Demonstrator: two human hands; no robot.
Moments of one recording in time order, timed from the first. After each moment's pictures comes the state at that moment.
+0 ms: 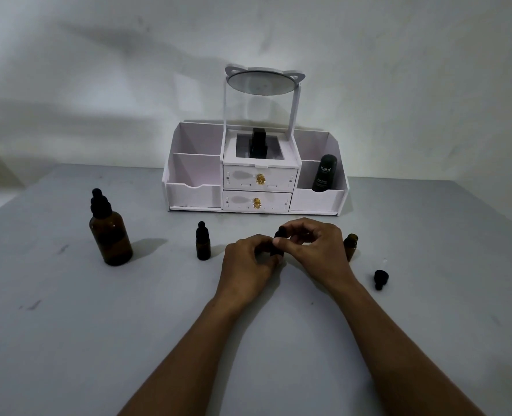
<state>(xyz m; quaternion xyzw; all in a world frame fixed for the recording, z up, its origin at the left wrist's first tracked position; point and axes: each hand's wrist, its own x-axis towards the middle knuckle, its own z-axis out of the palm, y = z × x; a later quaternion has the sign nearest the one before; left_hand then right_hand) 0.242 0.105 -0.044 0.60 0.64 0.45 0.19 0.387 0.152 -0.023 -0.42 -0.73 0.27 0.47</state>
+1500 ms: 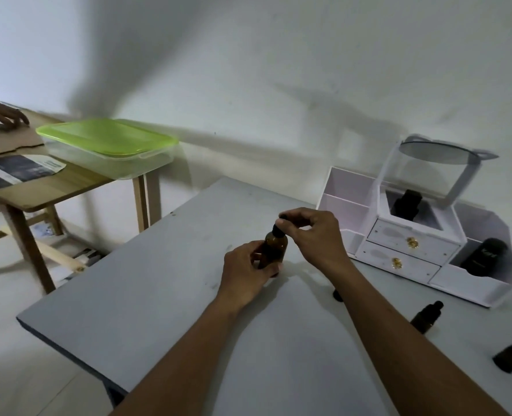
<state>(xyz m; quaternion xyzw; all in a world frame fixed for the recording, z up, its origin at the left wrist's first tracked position) 0.032 0.012 -0.022 0.40 0.74 0.51 0.15 0.133 0.112 0.049 -0.30 -0.82 0.30 0.38</state>
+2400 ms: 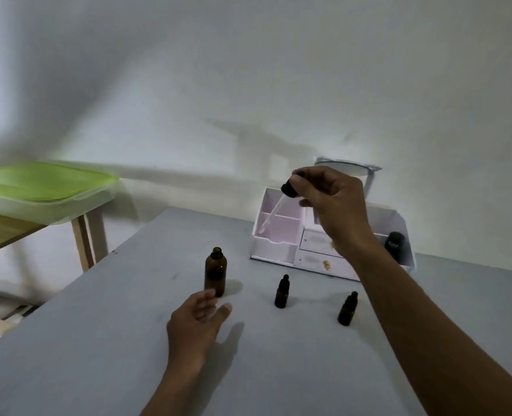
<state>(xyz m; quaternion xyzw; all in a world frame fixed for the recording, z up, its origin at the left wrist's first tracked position) 0.085 -0.033 -0.023 0.27 0.69 0.63 0.24 0.244 0.088 0.178 -0.24 -0.72 0.38 0.53</state>
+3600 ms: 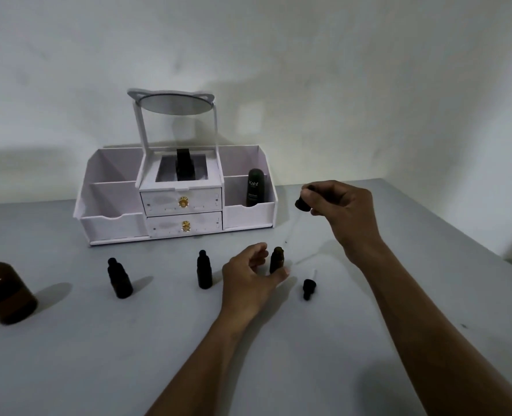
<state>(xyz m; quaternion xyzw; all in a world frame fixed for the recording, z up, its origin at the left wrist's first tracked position) 0.360 0.136 -0.032 0.54 0.59 0.50 0.34 0.520 0.168 0.073 -0.43 -0.63 0.30 0.57</state>
